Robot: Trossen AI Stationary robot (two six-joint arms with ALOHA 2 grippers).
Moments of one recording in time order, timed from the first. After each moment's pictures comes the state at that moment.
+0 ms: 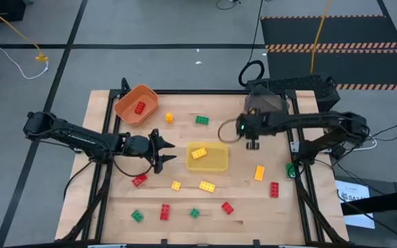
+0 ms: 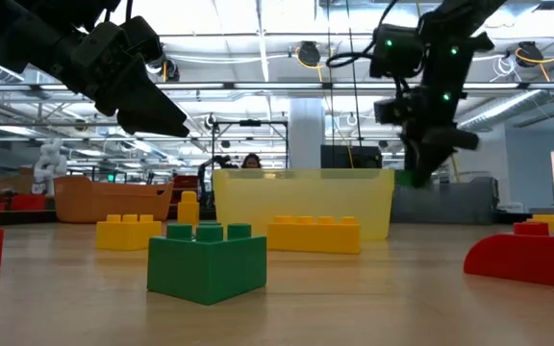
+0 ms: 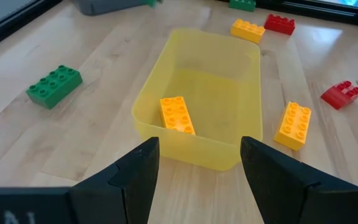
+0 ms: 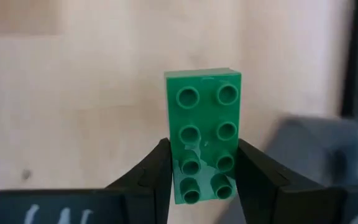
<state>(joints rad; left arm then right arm) -0.11 1.10 0.42 0.20 -0.19 -0.23 -0.27 1.36 0.82 -0.74 0.33 -0.28</state>
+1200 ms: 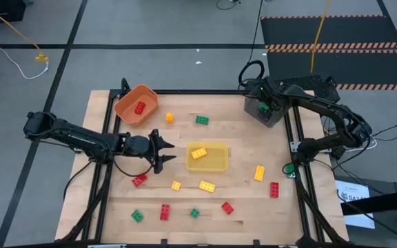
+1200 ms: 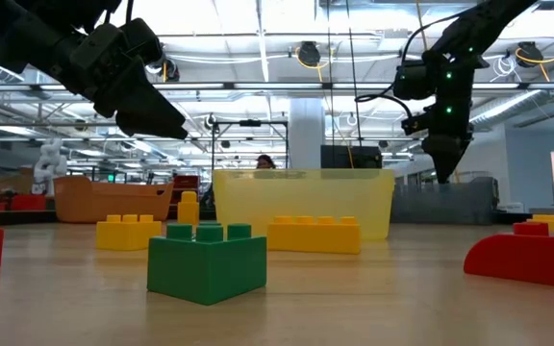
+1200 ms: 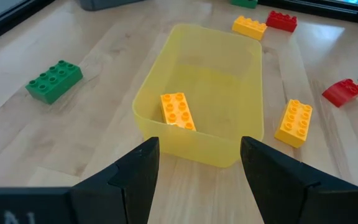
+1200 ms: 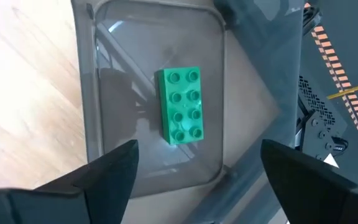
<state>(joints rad) -0.11 1.10 0.42 0.18 -0.19 -0.24 -0.85 1.33 0.86 -0.81 0.31 -0.20</state>
